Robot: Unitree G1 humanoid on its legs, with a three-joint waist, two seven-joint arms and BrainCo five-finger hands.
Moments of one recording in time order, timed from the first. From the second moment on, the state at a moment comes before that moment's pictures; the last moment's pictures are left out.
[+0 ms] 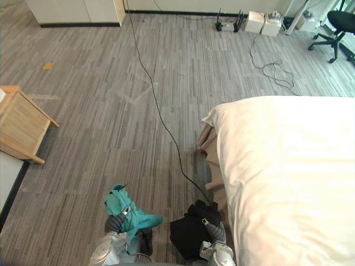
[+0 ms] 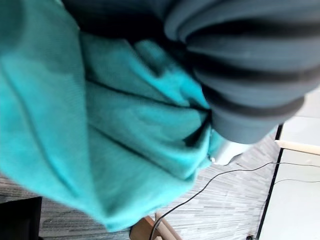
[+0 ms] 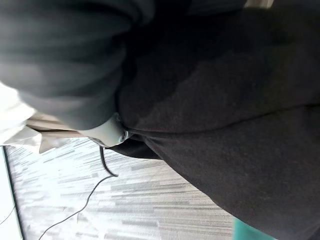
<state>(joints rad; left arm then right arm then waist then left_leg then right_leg) 0.29 0.01 -0.17 0.33 -0.38 -0.09 0.21 0.27 -0.01 0.05 0.50 0.31 -0.08 -0.17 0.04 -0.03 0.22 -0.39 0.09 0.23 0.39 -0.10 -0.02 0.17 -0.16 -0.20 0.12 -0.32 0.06</state>
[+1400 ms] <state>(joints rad) 0.25 -0.03 -0.15 0.45 -0.45 -0.12 0.22 0.19 -0.02 0.03 0.62 0.26 -0.06 -0.16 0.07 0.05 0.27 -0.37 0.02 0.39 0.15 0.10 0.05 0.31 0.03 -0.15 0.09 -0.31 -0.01</state>
